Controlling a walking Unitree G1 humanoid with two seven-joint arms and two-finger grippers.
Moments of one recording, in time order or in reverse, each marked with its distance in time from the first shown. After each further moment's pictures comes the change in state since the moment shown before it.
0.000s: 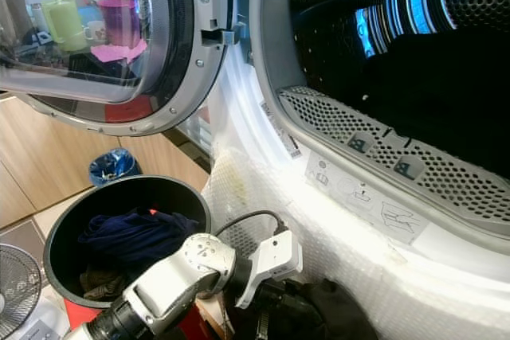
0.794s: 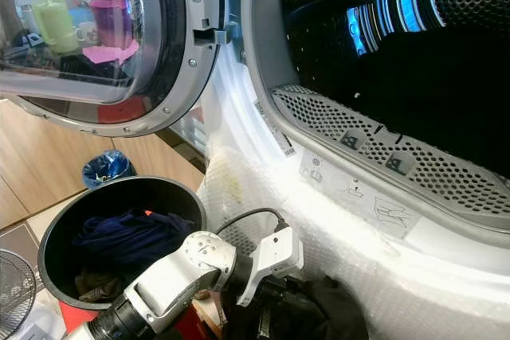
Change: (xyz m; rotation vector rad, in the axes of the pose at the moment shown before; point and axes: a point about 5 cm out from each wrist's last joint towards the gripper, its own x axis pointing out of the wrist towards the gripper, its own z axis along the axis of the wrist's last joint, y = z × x) left arm 0.001 0.000 0.004 -0.007 -0.012 -0.011; right arm 0.001 0.021 -0.002 0.152 -0.048 0.239
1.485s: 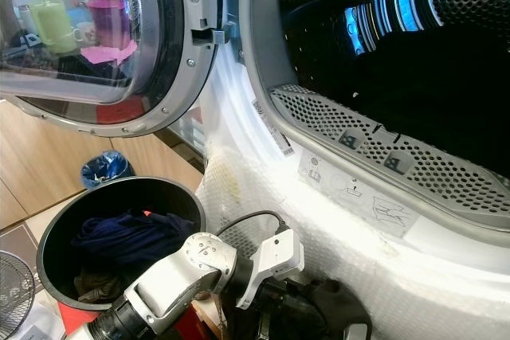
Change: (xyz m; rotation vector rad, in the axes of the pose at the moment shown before) left arm 0.001 -0.002 -0.002 -0.027 0.011 -0.012; right arm 0.024 -0.023 0.018 -0.202 0.038 -0.092
